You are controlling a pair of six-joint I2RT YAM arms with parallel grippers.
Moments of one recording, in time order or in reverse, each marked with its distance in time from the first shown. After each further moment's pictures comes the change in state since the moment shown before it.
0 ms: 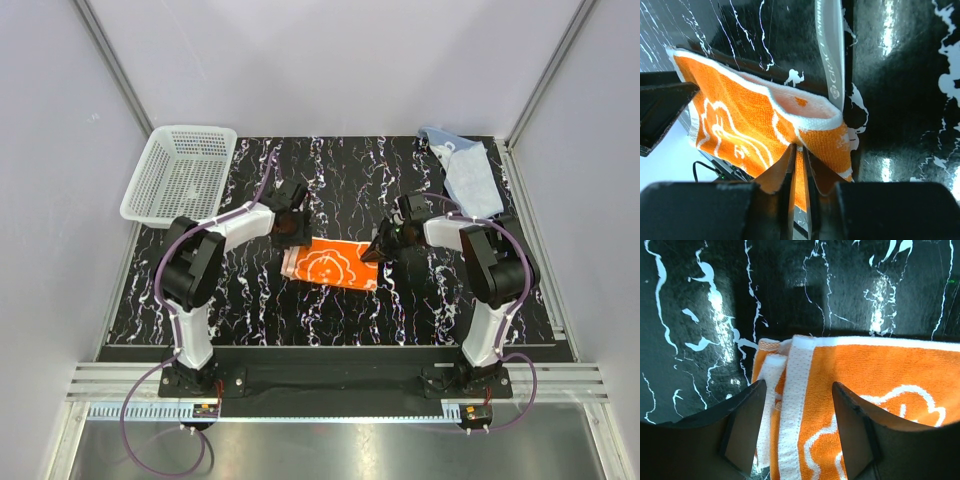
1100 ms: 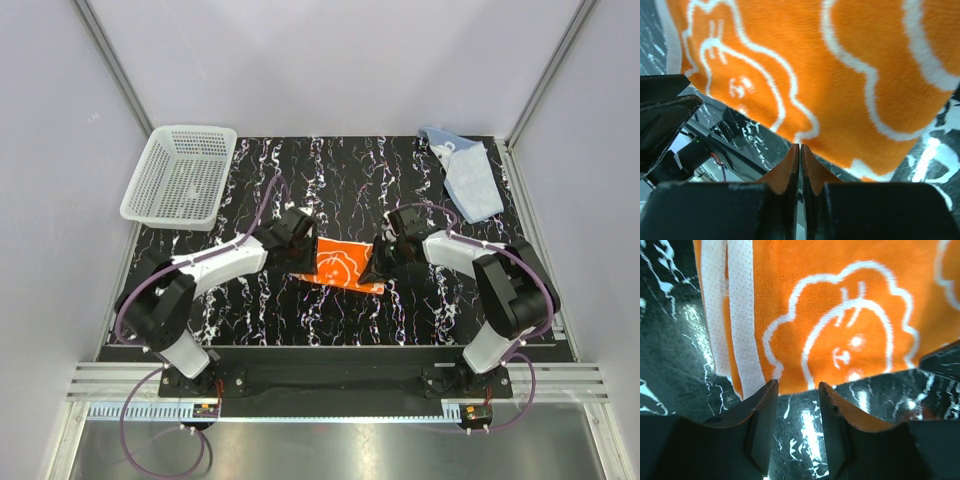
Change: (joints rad) left arm -0.187 -0.323 -0.294 0.093 0.040 -0.074; right arm 0.135 -0.228 -0.123 -0.142 0.028 -0.031
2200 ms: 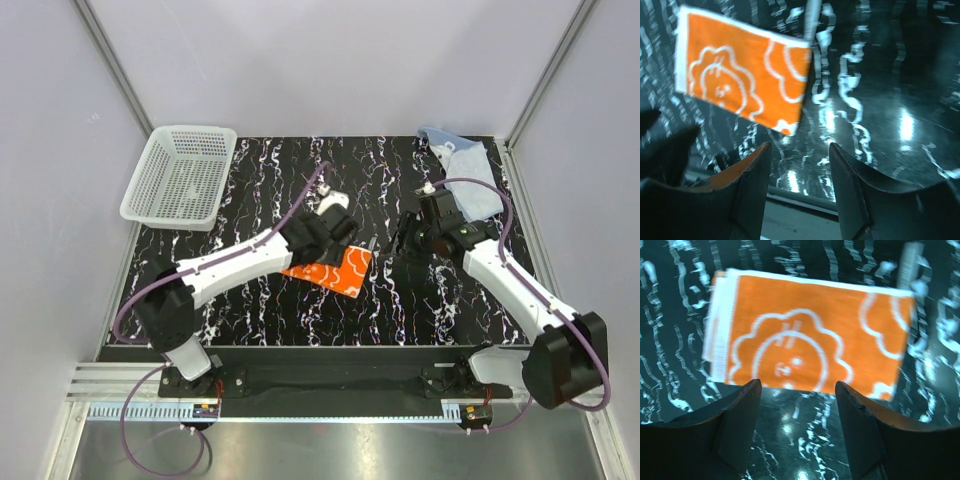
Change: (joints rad) left arm -0.203 0.064 0.346 -0.296 -0.430 0.049; right arm -0.055 -0.386 0.092 -0.293 0.325 -0.040
